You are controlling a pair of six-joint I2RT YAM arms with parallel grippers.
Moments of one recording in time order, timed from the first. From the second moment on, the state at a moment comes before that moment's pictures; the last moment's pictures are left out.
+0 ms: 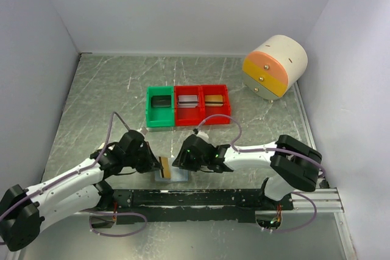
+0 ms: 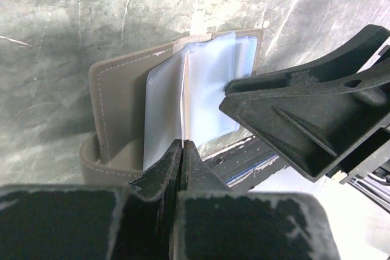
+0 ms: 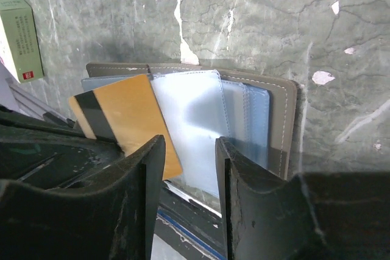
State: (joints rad) left arm -0.73 0.87 0.35 -0.34 0.20 -1.06; right arm 1.12 1.53 0.64 0.06 0.06 1.27
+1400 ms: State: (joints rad) left arm -0.61 0.84 0.64 -0.40 0.38 -0.57; right arm 0.64 0.88 0.33 0.21 -0.15 0.92
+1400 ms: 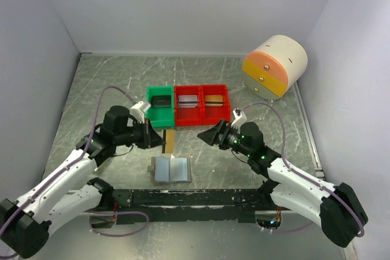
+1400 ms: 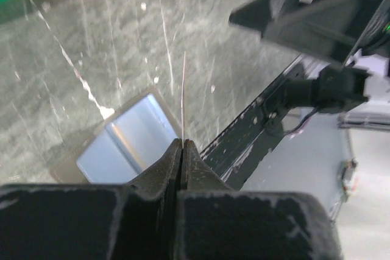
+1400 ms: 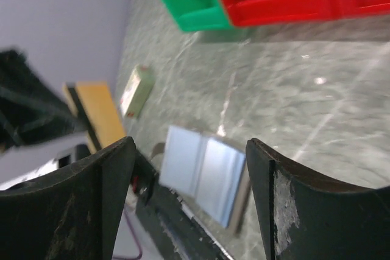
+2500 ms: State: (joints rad) left arm -0.36 0.74 0.58 -0.03 1.01 -0.72; right arm 0.86 1.24 0.45 0.87 -0.54 1.00
